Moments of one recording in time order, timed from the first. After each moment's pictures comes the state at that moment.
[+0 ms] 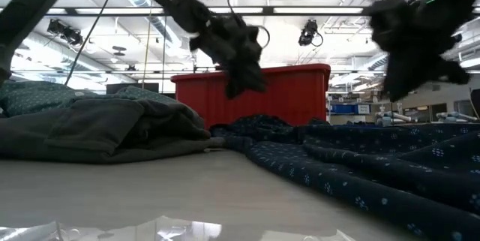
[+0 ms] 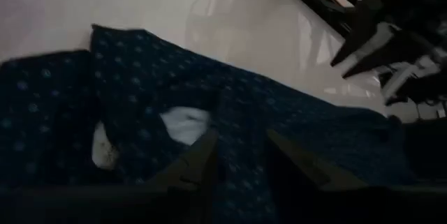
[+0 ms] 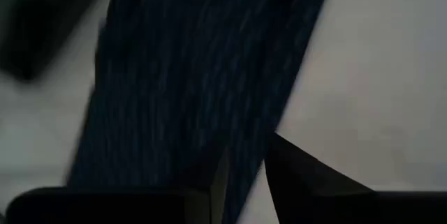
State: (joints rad) left arm 0.53 1.98 1.55 -0.43 0.65 -0.13; right arm 0.27 1.10 0.63 -0.58 0.25 1.36
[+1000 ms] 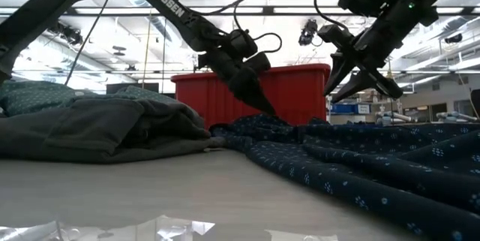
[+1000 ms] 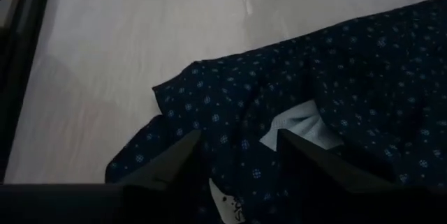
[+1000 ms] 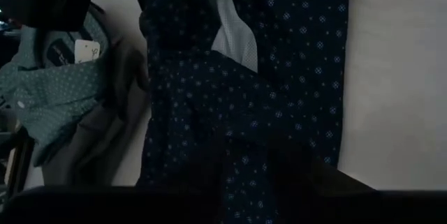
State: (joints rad) left arm 0.52 2.10 1.55 -0.28 0.47 0.51; right arm -0.20 1.17 0.61 -0.25 0.09 1.14
